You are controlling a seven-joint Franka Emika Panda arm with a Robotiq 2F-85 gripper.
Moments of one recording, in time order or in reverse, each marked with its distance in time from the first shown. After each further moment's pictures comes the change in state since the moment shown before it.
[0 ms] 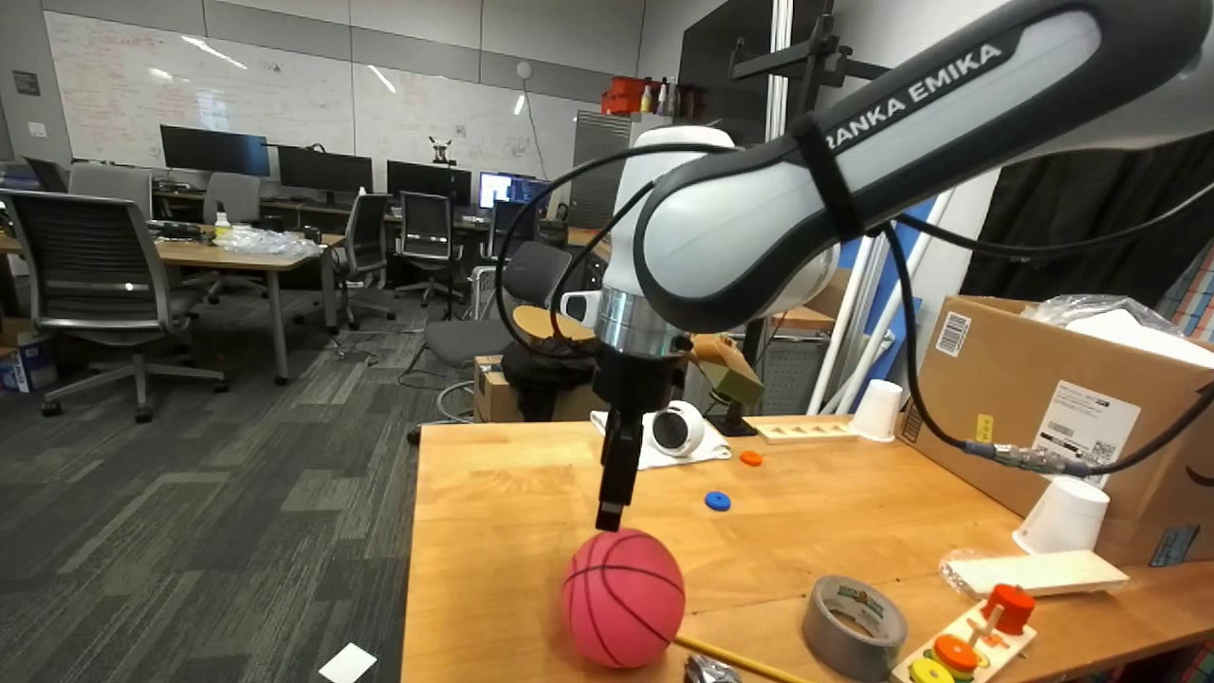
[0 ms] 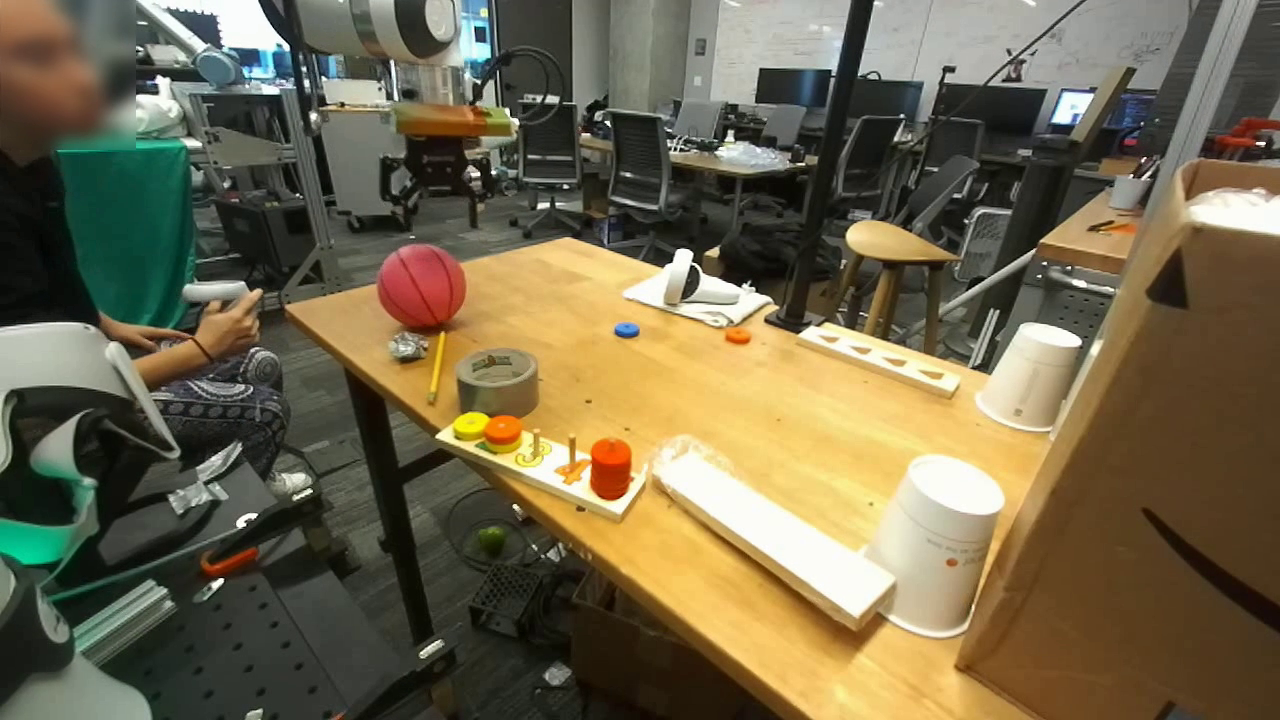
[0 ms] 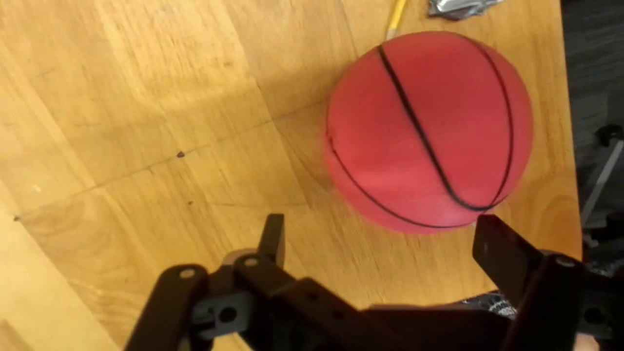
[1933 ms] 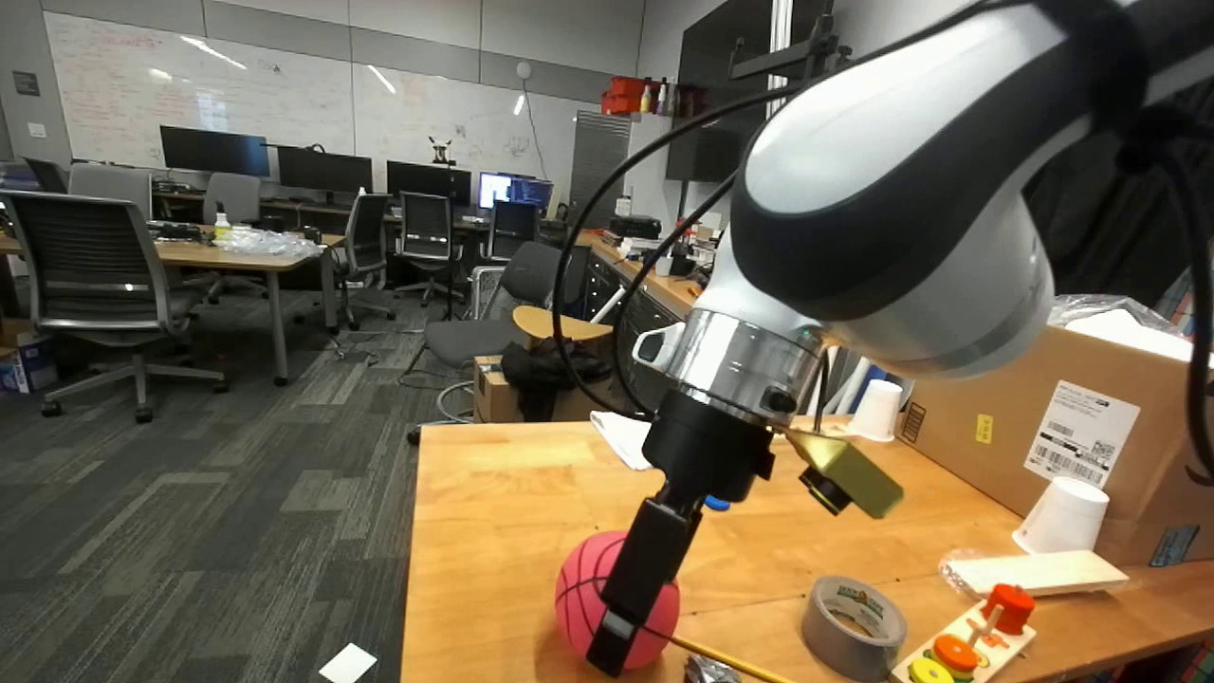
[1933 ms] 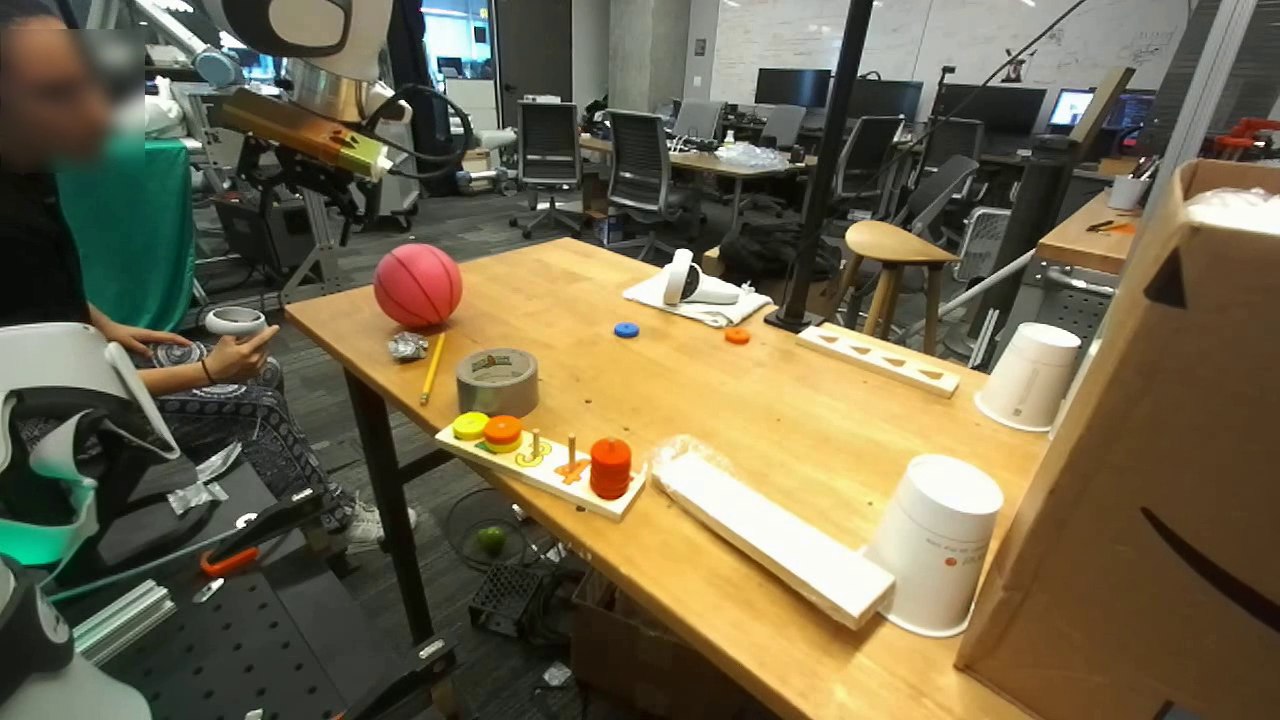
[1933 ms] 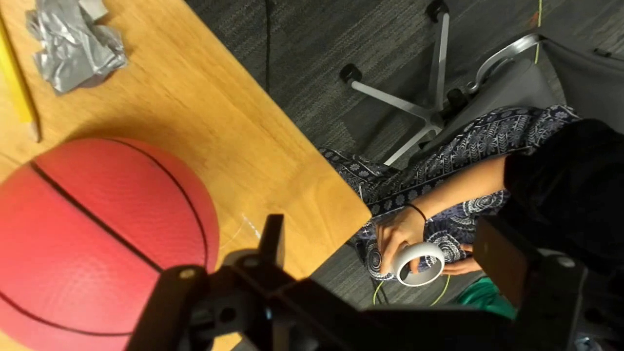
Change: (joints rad) arm 0.103 -0.310 -0.007 -0.405 0.668 0.080 -0.018
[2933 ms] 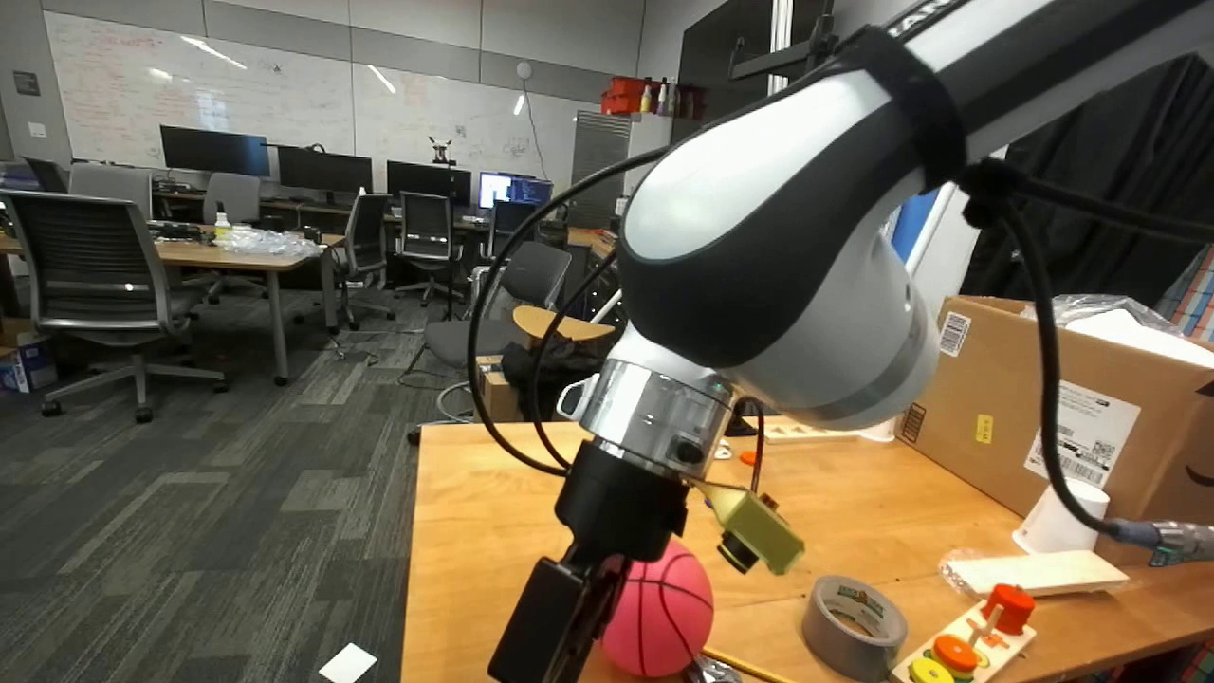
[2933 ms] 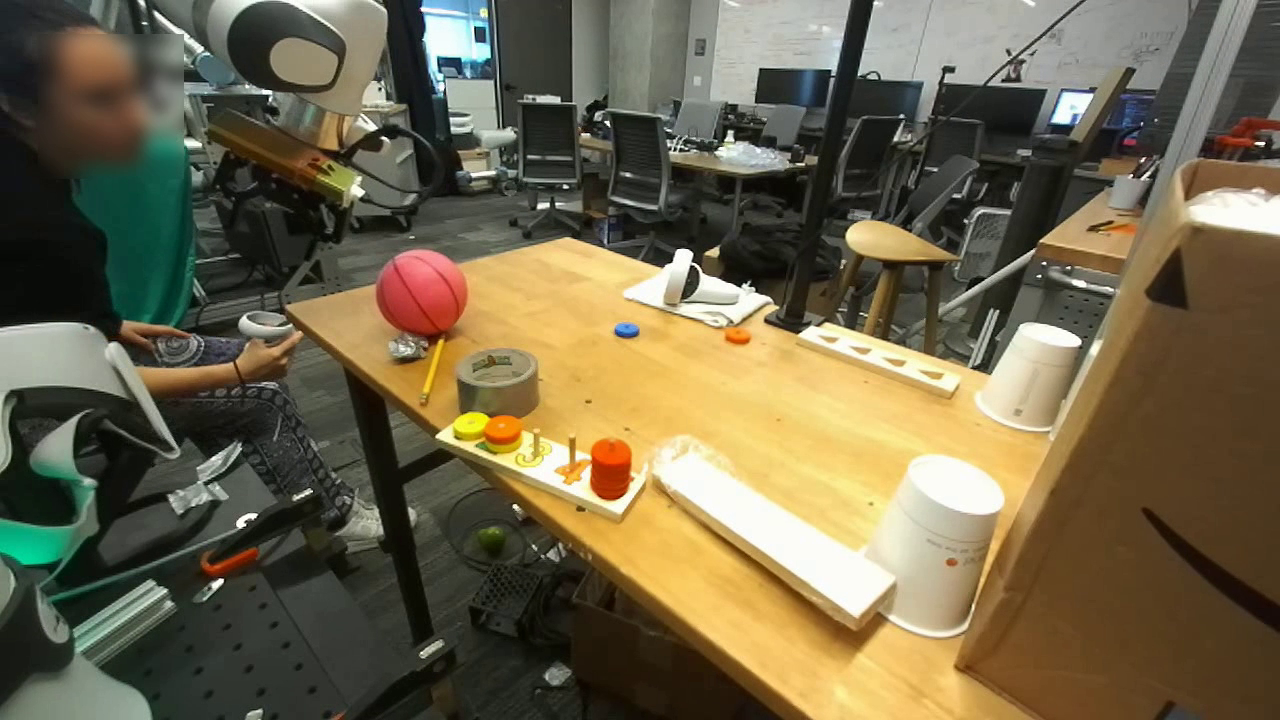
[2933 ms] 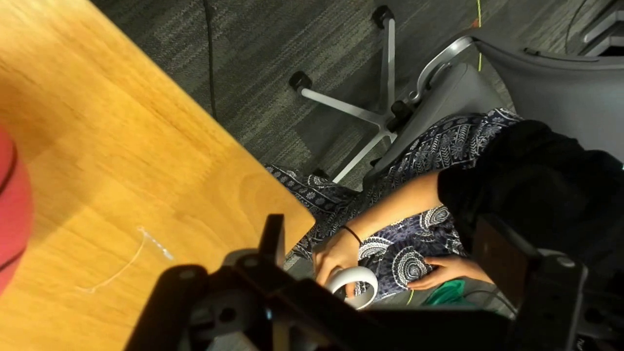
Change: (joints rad) arm 0.011 0.169 0.078 0.116 0.049 -0.004 0.039
